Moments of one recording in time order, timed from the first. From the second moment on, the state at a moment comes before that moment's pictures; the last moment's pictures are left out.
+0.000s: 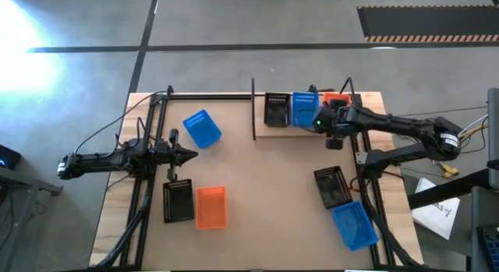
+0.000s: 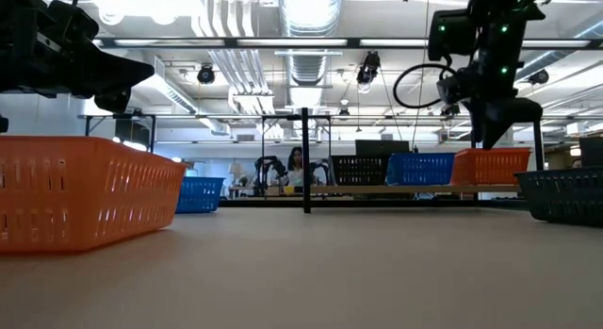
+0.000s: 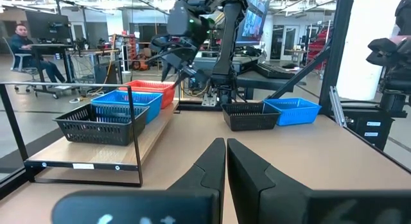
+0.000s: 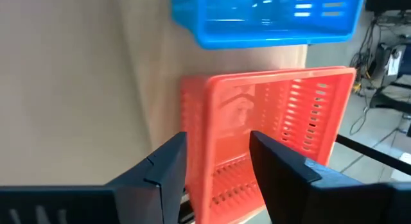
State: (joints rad) left arm 0.07 0.06 0.00 0.07 0.01 -0.02; right arm -0.44 1.20 0.86 -1.02 0.49 -0.41
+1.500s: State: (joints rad) left arm 0.07 0.07 0.00 0.07 0.01 -0.02; right arm -0.56 1.25 0.86 -0.94 0.32 -0.60
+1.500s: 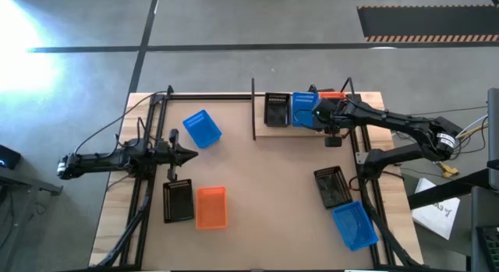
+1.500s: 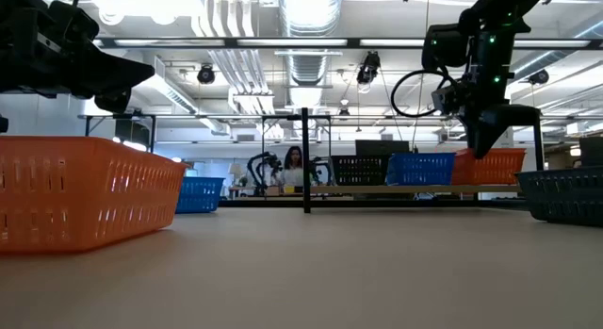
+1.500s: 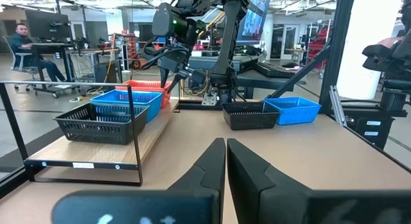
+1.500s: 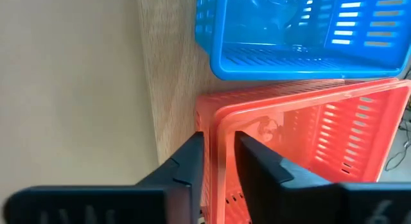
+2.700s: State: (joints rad) left arm 0.07 0.07 0.00 0.07 0.01 -0.02; right arm 0.32 1.24 1.00 -1.12 0.29 0.93
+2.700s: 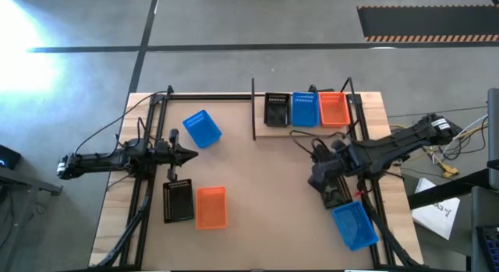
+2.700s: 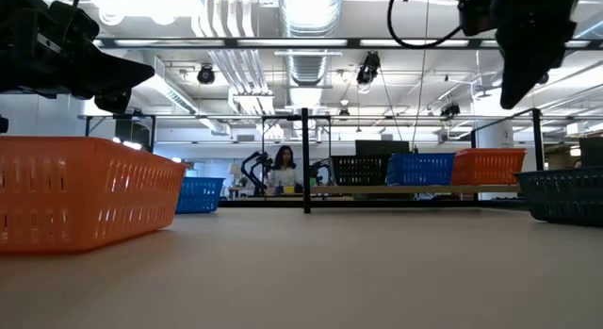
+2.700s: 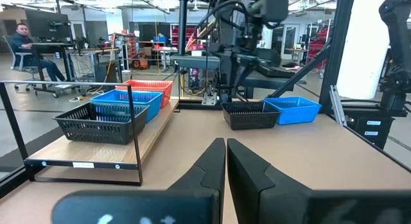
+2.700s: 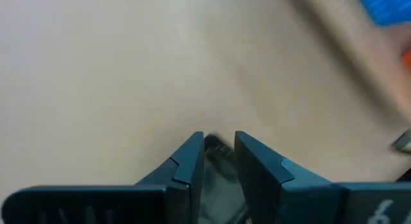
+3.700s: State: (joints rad) left arm 0.07 0.07 0.00 0.07 0.01 -0.02; right arm 0.75 1.54 0.98 -1.03 0.06 0.94
